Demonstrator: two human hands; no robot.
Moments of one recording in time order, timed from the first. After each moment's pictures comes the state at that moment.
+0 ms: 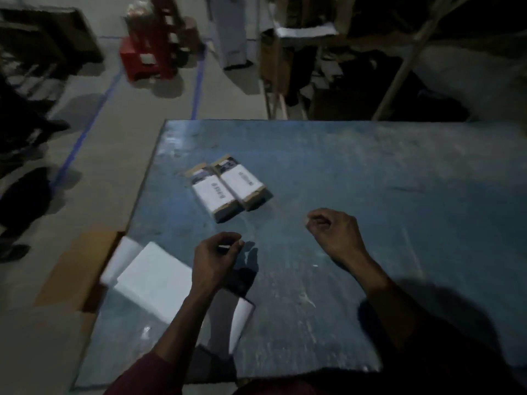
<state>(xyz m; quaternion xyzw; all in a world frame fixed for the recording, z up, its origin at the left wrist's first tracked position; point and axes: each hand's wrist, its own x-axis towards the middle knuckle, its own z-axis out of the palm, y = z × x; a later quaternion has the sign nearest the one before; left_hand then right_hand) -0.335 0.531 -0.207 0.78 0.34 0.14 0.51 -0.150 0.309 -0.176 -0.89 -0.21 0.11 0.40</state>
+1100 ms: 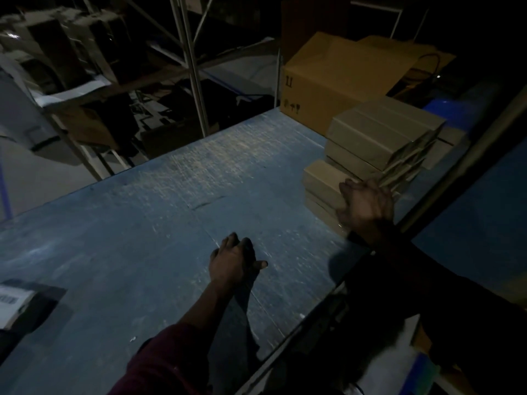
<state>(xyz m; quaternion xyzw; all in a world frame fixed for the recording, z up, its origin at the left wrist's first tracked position) -0.097 0.166 -0.202 0.98 -0.08 -0.11 0.17 -0.074 -0.147 -0.095 -0.99 0.05 -0.10 -0.08</state>
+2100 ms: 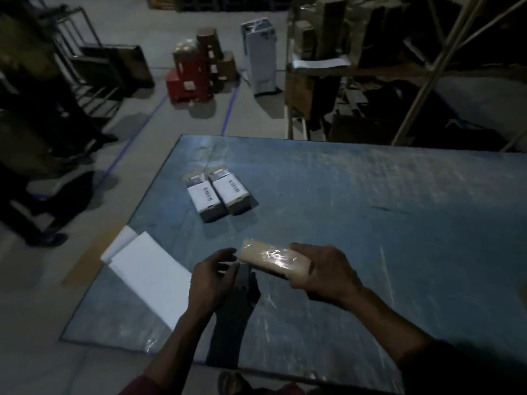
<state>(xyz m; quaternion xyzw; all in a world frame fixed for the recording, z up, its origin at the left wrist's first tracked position) -0.347 0.427 -0.191 0.81 0.34 0.18 0.44 -0.148 0.216 -0.174 -0.82 -0.47 0.06 0.31</state>
